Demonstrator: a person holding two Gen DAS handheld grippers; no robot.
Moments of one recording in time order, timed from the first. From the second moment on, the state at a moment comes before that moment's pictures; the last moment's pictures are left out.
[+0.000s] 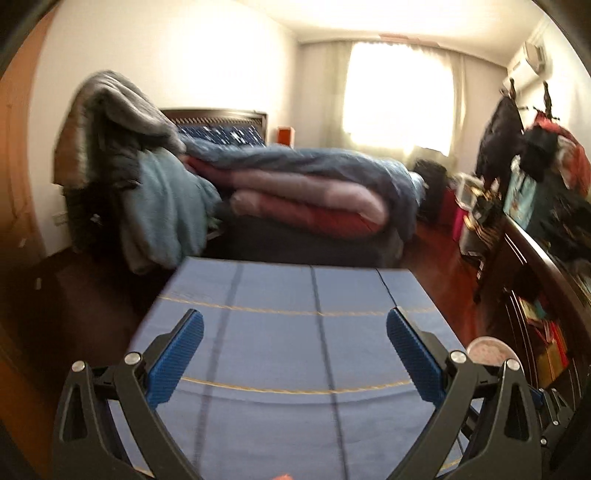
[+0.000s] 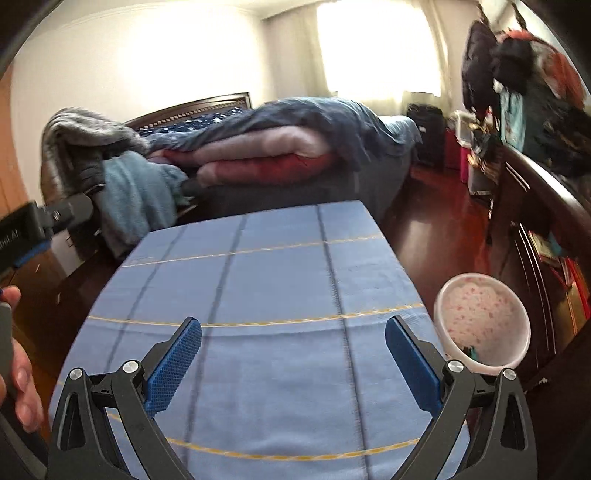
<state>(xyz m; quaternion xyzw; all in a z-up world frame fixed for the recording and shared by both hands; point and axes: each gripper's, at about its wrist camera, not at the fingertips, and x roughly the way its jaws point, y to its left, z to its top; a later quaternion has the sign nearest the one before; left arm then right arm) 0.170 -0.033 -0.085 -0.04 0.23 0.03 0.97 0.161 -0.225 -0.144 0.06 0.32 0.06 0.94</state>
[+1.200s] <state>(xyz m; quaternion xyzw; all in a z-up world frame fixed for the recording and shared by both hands) -0.008 0.015 0.007 -0.06 0.11 0.03 0.99 0.033 -0.179 -0.020 -0.01 0.14 0.05 0.99</state>
